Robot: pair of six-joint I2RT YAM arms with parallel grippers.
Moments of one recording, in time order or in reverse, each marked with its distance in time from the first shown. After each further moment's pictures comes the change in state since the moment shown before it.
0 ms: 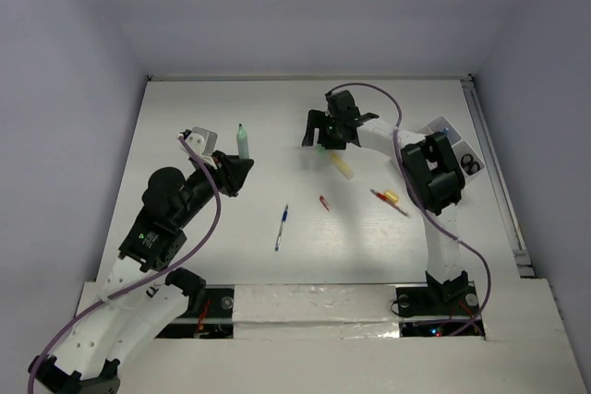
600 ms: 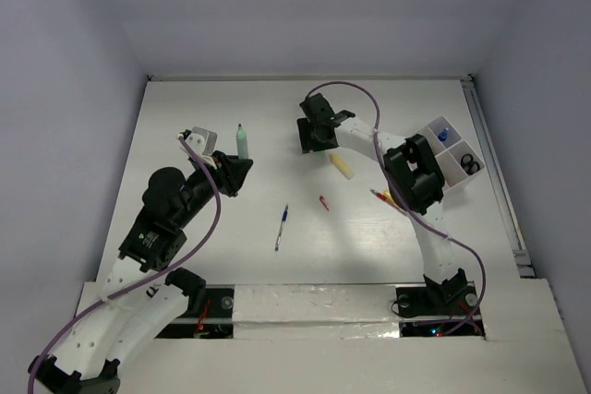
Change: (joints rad) left arm 0.000 0.000 0.000 -0.006 -0.011 0.004; right arm 0.112 0.115 0.226 -0.256 0.341 -0.180
